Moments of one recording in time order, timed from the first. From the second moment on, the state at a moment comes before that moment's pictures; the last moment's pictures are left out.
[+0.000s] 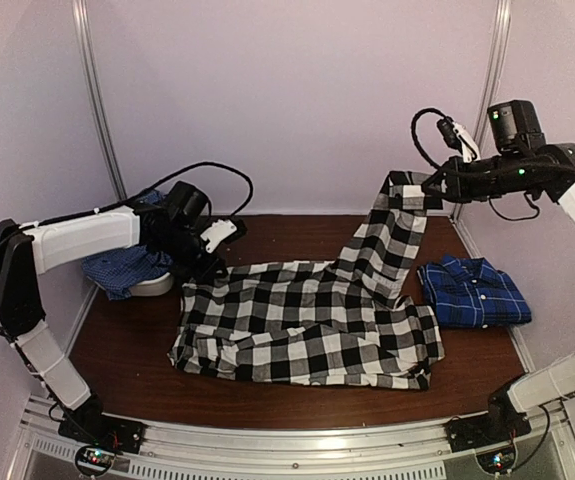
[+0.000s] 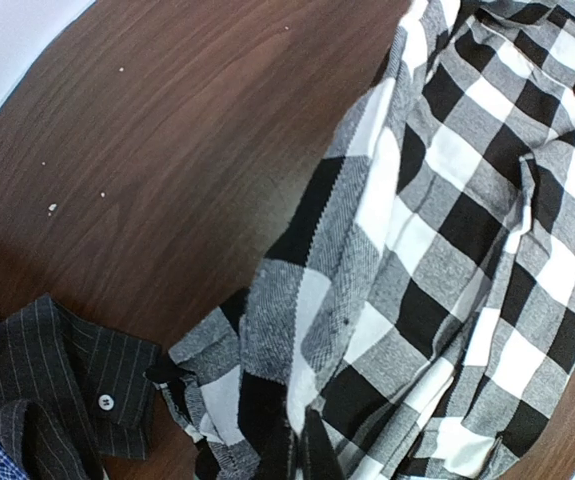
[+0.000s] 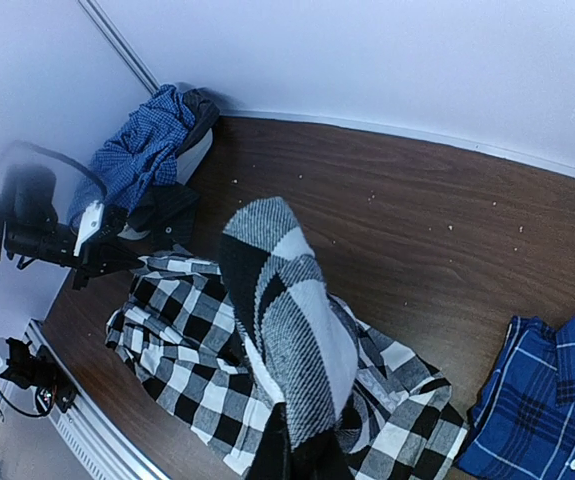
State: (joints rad) left arm -0.55 1.68 1.32 -0.65 0.20 0.31; right arm 0.35 1.31 1.68 -0.98 -0.29 0.19
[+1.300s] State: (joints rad) left arm -0.69 1.70 1.09 -0.64 0.05 0.30; right arm 0.35 0.86 1.27 -1.09 -0.52 0.40
